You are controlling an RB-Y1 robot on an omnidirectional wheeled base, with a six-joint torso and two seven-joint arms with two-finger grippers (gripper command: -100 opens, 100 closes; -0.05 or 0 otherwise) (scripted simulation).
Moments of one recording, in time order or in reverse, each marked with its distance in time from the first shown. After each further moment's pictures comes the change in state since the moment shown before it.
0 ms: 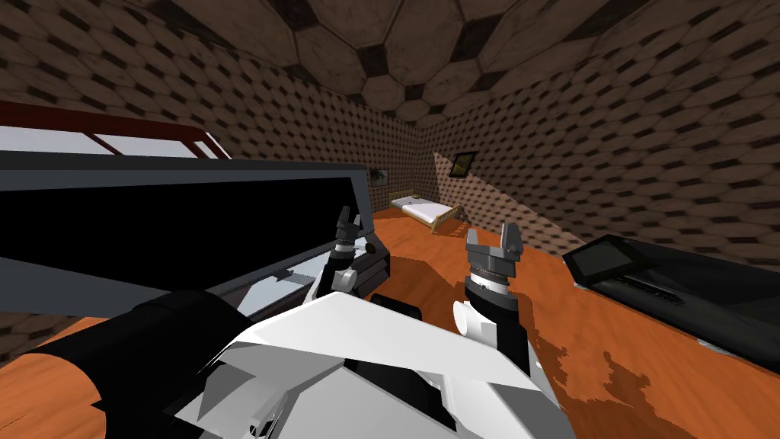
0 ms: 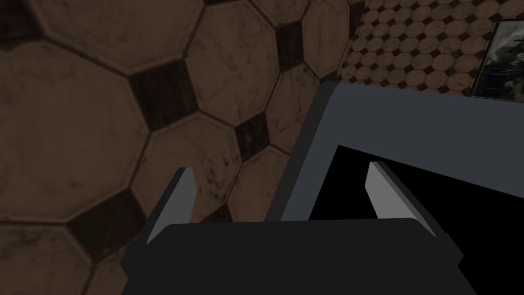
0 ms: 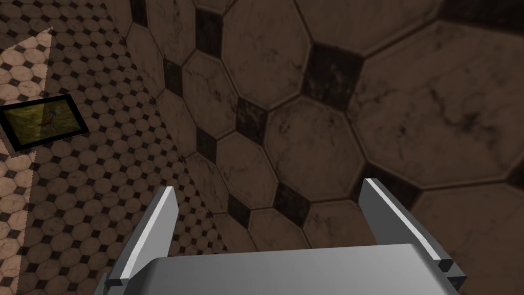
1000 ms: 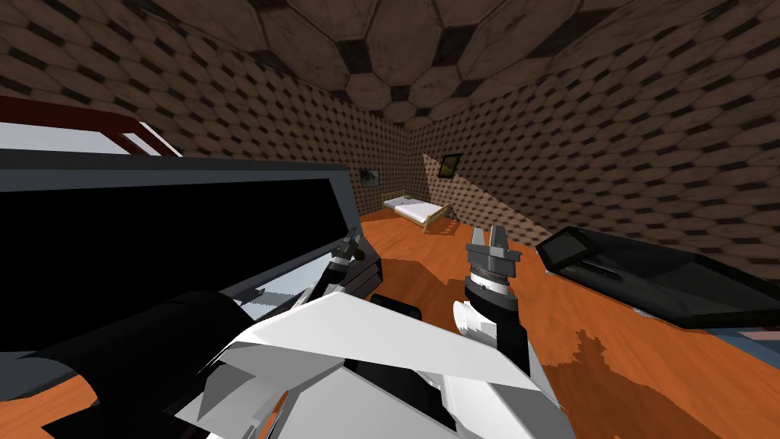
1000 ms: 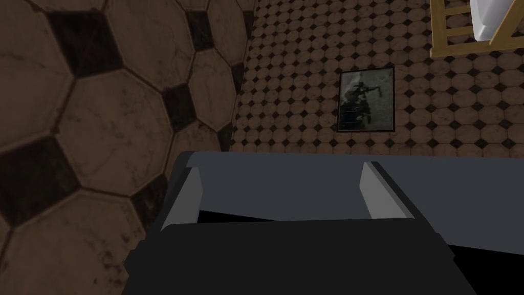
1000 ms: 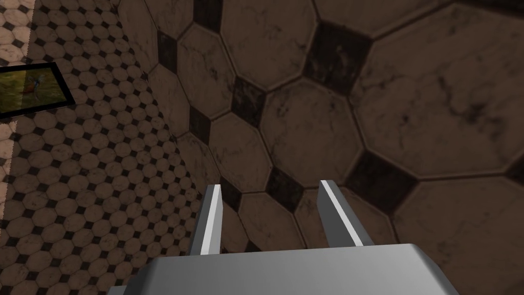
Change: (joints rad) left arm 0.172 0.159 0.025 0.116 0.031 0.113 0.063; right arm 0.000 0.000 0.000 0.000 0.000 0.000 0.000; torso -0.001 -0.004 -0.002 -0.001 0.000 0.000
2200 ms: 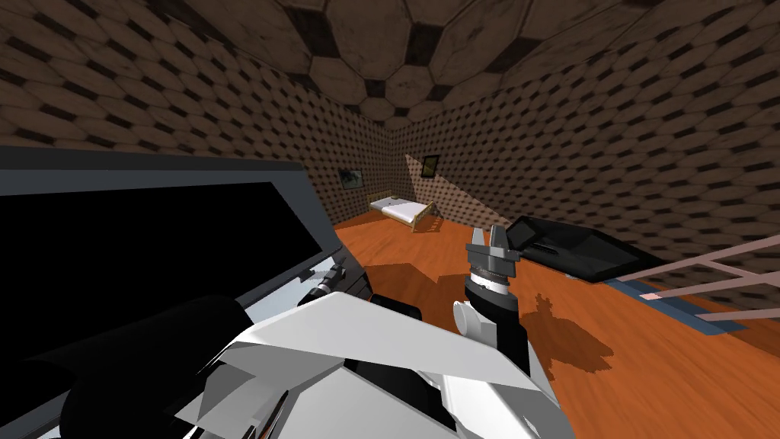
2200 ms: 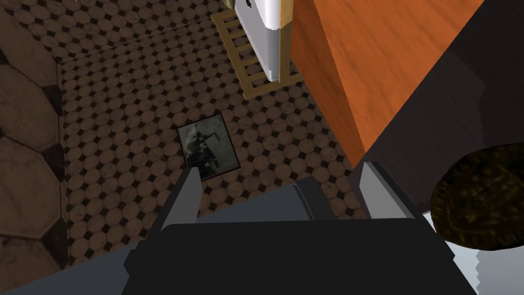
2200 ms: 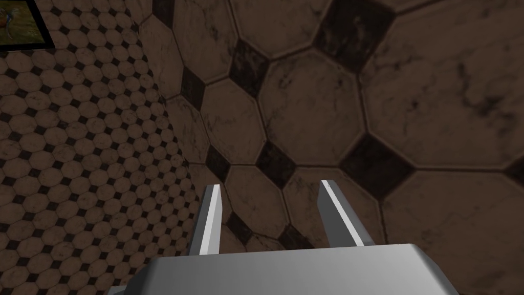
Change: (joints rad) left arm 0.258 0.171 0.055 0.183 0.034 0.201 0.122; right arm 0.000 0.000 0.000 0.000 0.000 0.000 0.000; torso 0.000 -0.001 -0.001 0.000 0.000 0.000
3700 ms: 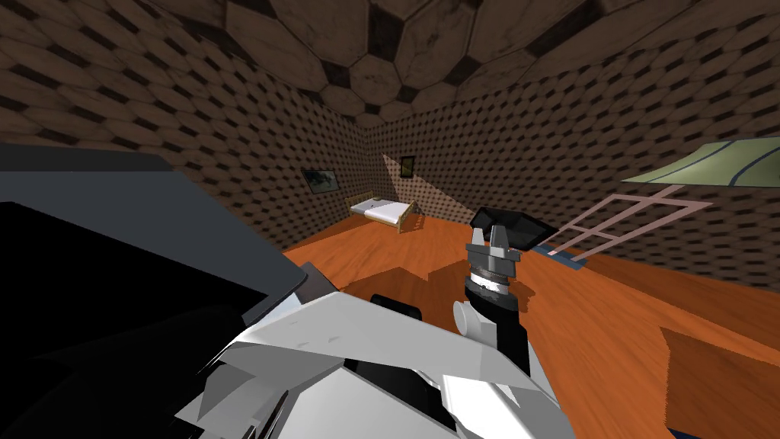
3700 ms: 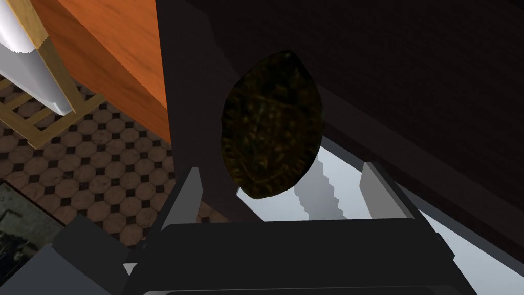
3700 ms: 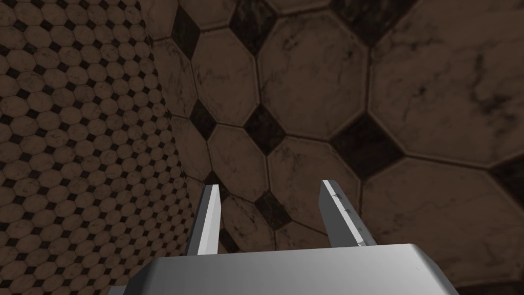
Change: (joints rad) left arm 0.303 0.129 0.057 0.210 0.026 0.295 0.171; right arm 0.000 0.000 0.000 0.000 0.000 0.000 0.000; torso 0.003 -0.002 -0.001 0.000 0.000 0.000
